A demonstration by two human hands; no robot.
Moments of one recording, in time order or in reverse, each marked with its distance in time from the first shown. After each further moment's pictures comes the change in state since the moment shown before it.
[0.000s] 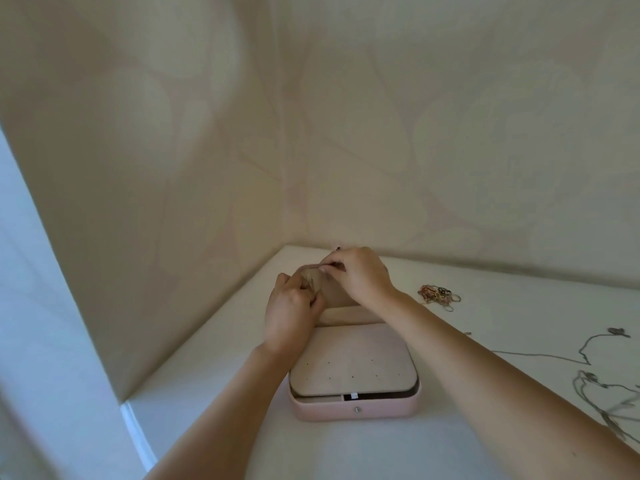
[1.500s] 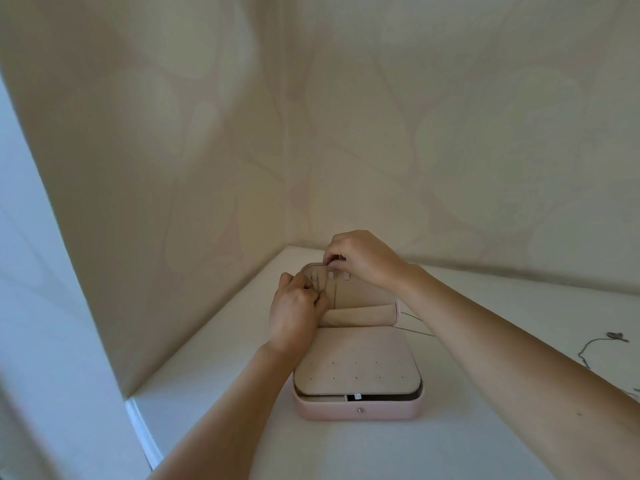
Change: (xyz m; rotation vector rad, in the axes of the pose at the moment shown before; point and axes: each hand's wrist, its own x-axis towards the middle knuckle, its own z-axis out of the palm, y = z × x) left_hand -0.001 -0.002 0.004 -0.004 0.058 0.016; right_hand 0.025 -0.009 -0.031 -0.255 -0.226 -0.331
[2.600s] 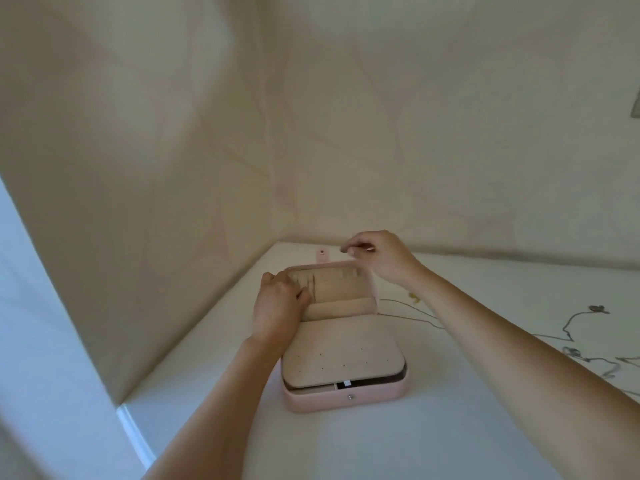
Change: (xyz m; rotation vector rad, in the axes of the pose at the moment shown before) left_hand 0.006 -0.003 -0.012 0.025 -0.319 -0.210; right_hand -0.041 0.034 0.011 0.534 0.200 0.384
